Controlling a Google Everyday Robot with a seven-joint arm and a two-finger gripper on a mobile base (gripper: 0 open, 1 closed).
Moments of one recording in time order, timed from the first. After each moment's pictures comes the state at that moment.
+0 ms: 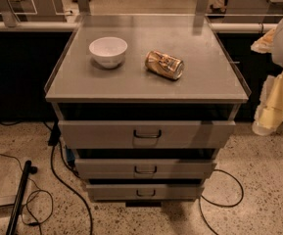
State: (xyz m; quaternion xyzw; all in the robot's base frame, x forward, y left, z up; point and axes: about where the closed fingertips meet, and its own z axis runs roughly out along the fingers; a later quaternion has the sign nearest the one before) arm 0.438 -0.217 0.976 -0.60 0.78 -0.03 0.16
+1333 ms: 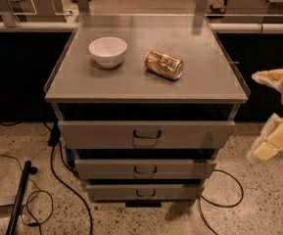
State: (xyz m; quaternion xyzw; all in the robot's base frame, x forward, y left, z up) arm 0.426 -0.223 0.918 -0.58 0.76 0.06 0.29
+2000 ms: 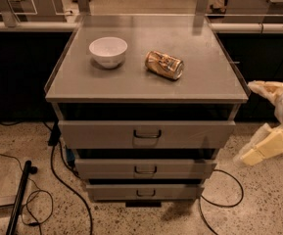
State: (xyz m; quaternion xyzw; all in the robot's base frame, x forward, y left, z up) arm 0.429 -0.215 0.897 -0.54 0.75 0.10 0.36
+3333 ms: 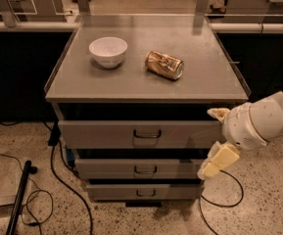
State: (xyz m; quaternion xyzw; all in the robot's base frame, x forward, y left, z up) arm 0.455 -0.169 0.787 -0.57 0.76 0.13 0.28
